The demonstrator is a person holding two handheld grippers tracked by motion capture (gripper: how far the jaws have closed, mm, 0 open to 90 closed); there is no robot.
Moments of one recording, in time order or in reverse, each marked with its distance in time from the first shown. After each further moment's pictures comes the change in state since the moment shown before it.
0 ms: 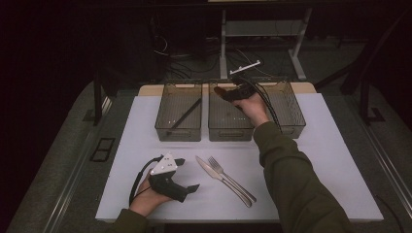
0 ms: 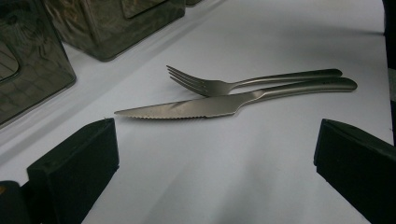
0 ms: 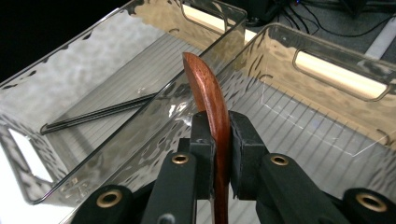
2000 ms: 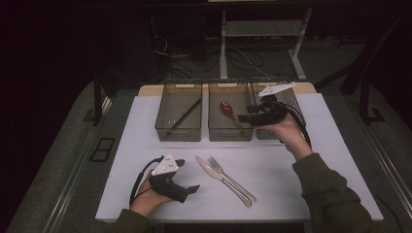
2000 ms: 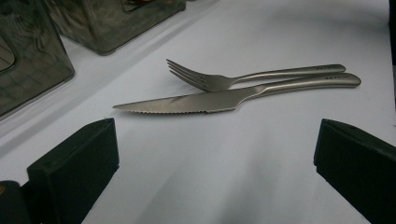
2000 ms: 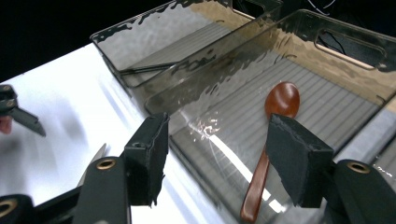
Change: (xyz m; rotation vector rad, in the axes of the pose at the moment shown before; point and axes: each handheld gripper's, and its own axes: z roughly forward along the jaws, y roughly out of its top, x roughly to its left) left arm 0.000 -0.002 0.001 0.021 0.004 0.004; right arm 0.010 -0.079 -0.090 -0.099 0.117 -0.134
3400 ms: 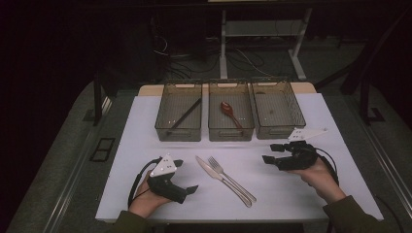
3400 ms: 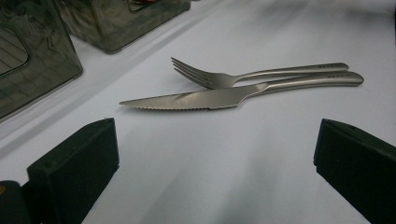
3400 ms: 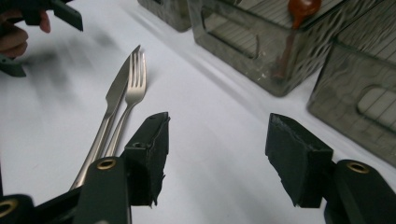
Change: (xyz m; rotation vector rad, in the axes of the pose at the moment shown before) left arm -0.003 -0.001 -0.005 0.000 0.025 -0.003; right arm 0.030 -0.115 -0.062 0.036 0.014 0.015
